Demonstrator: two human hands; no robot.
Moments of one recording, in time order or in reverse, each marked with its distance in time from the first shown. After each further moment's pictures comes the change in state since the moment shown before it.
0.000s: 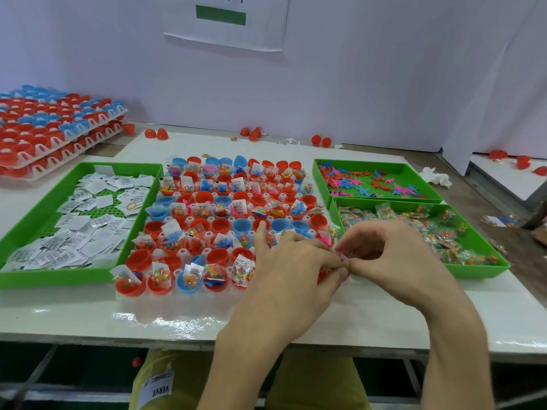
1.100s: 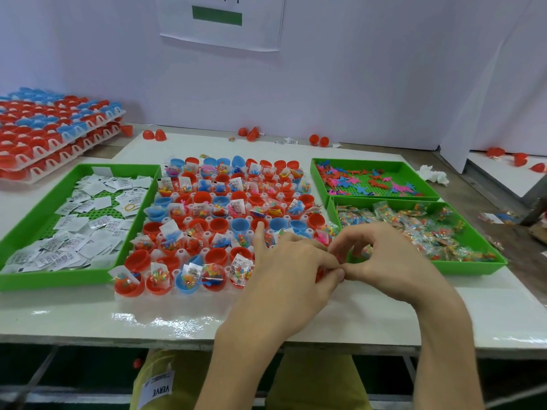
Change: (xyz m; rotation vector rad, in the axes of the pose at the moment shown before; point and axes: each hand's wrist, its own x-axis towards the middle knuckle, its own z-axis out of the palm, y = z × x) left_hand 0.003 -0.003 0.003 0.012 -0.048 -0.005; right_hand 0.006 0.005 0.001 -0.029 -0.146 -0.027
